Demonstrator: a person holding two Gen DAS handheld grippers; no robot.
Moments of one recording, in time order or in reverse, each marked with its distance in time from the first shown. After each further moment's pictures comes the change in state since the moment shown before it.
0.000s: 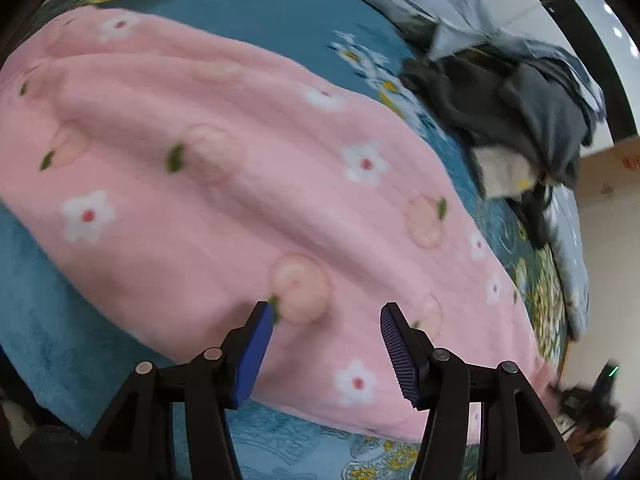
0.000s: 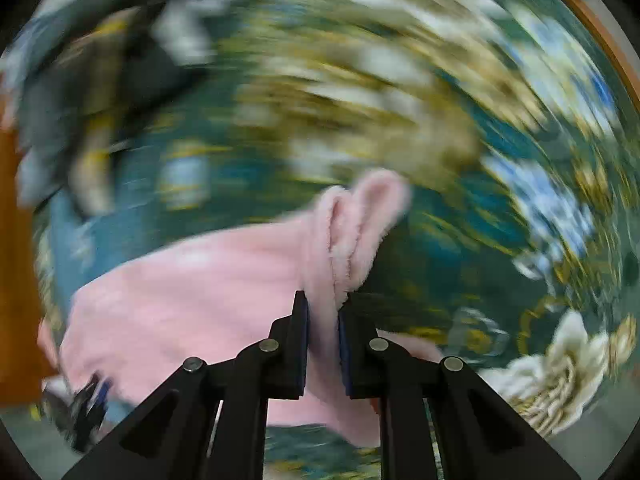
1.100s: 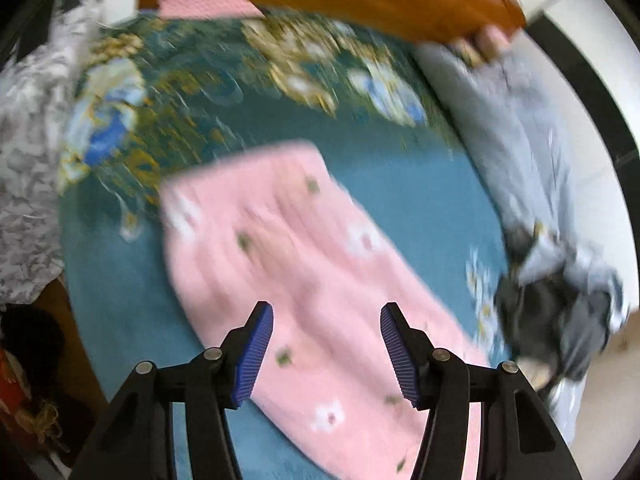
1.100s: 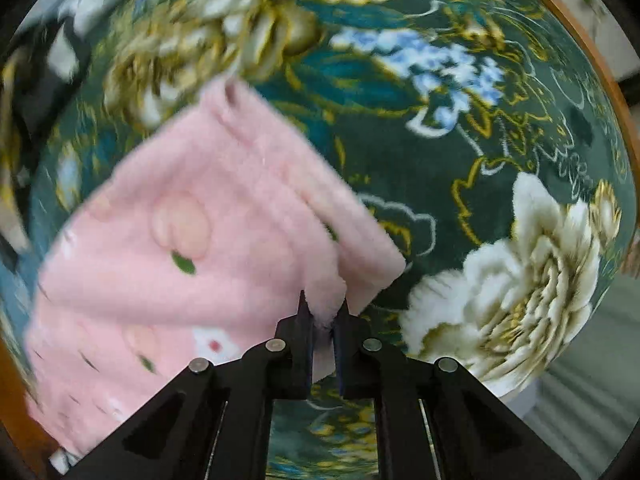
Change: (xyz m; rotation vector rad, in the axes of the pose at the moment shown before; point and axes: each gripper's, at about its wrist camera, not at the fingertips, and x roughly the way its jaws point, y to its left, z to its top) left arm -0.110 0.157 0.083 -0.376 -0.327 0.102; right arm 0.040 -0.077 -0.071 0.335 0.031 -0.245
